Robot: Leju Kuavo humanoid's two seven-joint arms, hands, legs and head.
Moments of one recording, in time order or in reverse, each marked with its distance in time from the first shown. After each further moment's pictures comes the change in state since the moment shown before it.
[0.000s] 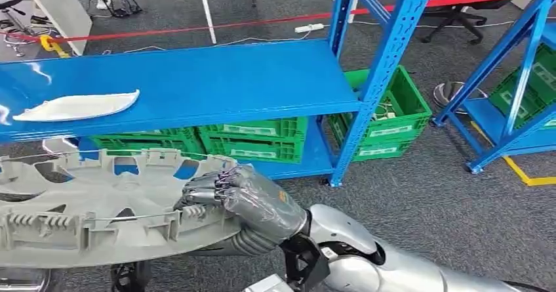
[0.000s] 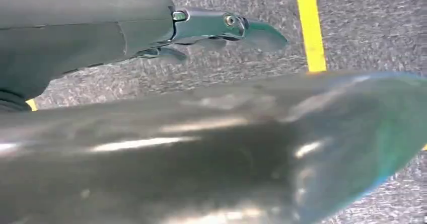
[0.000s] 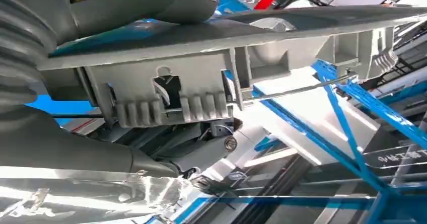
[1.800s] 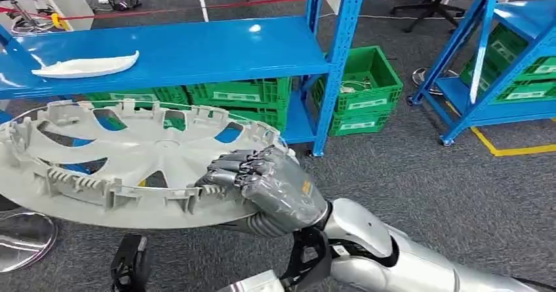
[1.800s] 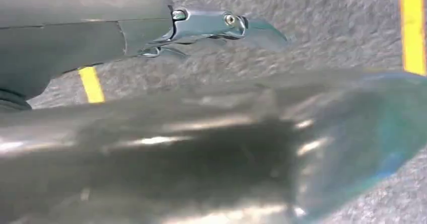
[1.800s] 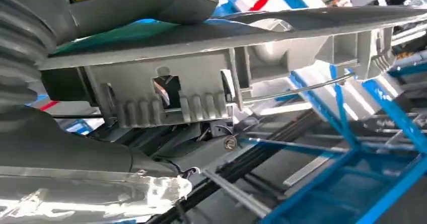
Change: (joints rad) left arm -0.005 -0.003 -0.003 0.008 0.037 -0.024 0.016; right arm -0.028 -0.033 -0.029 -0.031 0.264 -0.089 0.128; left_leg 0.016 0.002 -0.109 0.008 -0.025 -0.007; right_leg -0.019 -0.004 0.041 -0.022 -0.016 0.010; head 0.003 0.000
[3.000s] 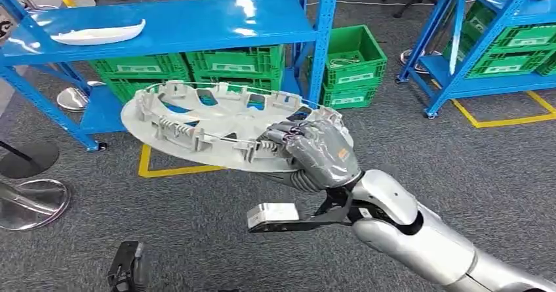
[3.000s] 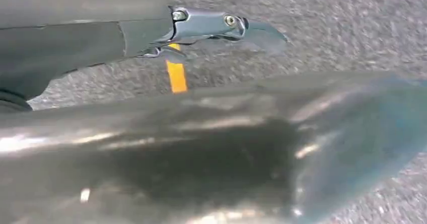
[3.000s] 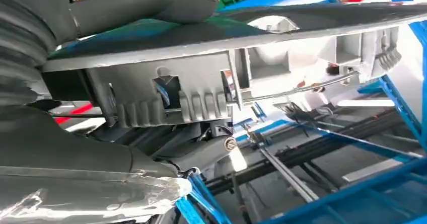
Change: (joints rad) left arm 0.028 -0.005 0.019 0.001 0.002 0.047 0.007; right arm 0.008 -0.081 -0.188 0.134 0.096 0.039 0.016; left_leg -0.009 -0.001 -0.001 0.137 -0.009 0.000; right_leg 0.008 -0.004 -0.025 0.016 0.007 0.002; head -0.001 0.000
